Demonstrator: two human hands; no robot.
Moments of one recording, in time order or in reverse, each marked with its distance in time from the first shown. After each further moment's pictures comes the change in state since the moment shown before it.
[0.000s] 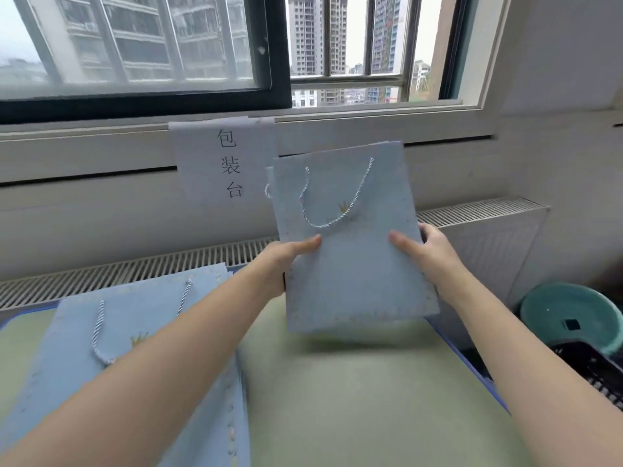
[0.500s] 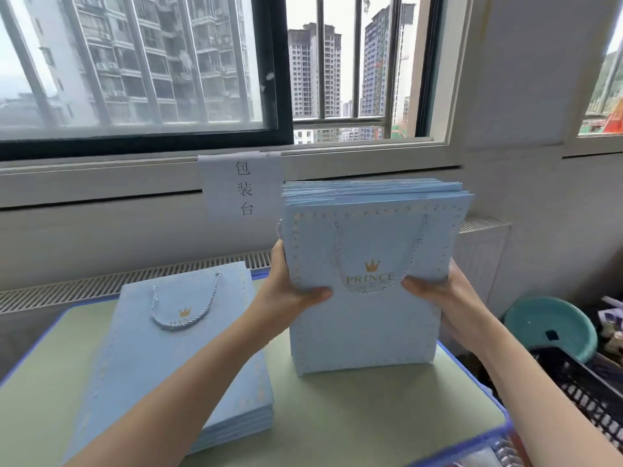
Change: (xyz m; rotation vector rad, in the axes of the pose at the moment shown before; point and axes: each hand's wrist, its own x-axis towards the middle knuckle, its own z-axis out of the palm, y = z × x) left_hand -0.133 -0.034 0.009 0.343 -0.051 0.627; right_hand -0.148 -0.032 -0.034 0.195 -0.259 -0.234
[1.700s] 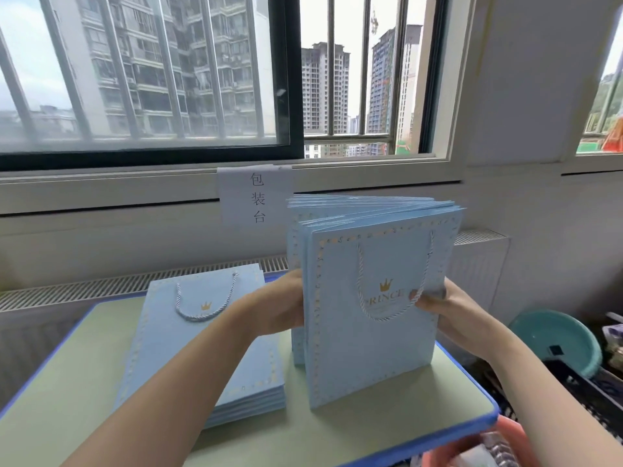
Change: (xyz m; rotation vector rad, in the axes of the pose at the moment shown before) left_hand -0.031 0.052 -0.011 -0.241 -0.436 -0.310; right_hand -0.023 -0.012 0.002 0.018 -0.212 0.160
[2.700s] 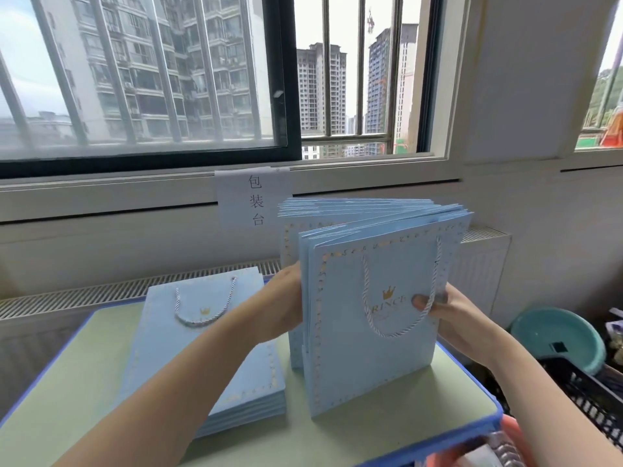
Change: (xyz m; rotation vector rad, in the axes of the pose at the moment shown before) left_hand -0.012 0.020 0.020 -0.048 0.124 0.059; right_hand -0.004 0.003 0.002 0.080 0.027 -0.008
